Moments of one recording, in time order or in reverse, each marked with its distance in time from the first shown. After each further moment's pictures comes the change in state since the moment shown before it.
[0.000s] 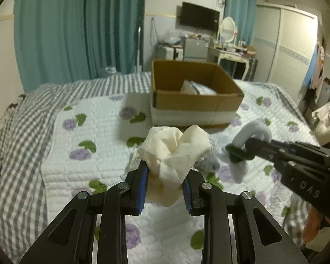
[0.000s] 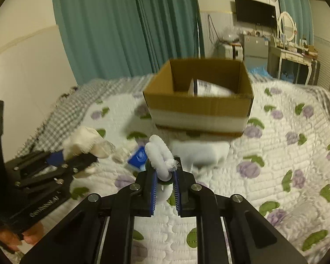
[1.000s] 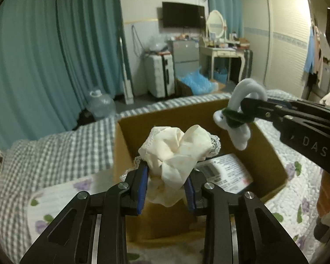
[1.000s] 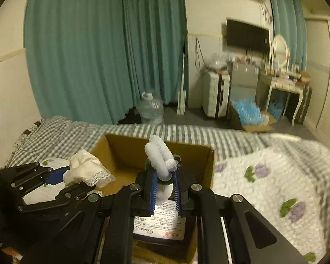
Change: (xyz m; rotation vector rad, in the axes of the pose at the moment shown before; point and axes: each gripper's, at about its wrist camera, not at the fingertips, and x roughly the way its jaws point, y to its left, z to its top) left arm 0.171 -0.035 0.153 0.159 -0.007 0.012; right arm 0.116 -0.106 0.180 -0.041 -0.108 -0.106
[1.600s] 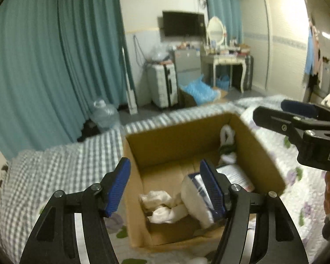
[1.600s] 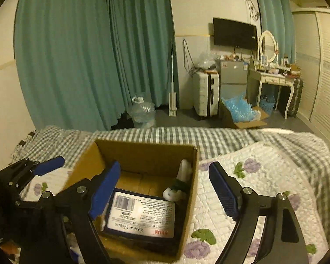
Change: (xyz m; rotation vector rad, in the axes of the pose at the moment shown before) left arm -0.038 0.001 0.014 0.015 -0.098 0.024; right arm -0.029 -0.022 0.002 0.055 -0.049 -0.057
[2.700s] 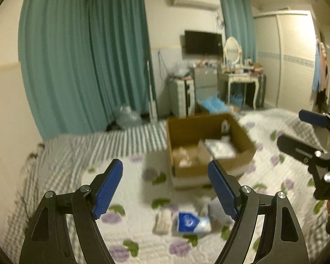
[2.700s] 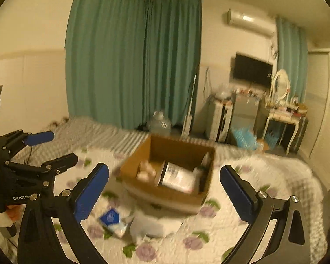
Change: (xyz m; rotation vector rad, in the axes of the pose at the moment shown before) left arm -0.151 0.023 -0.083 -0.088 -0.060 0.118; right arm -0.160 0.087 -0.071 -0.202 -0.103 0.066
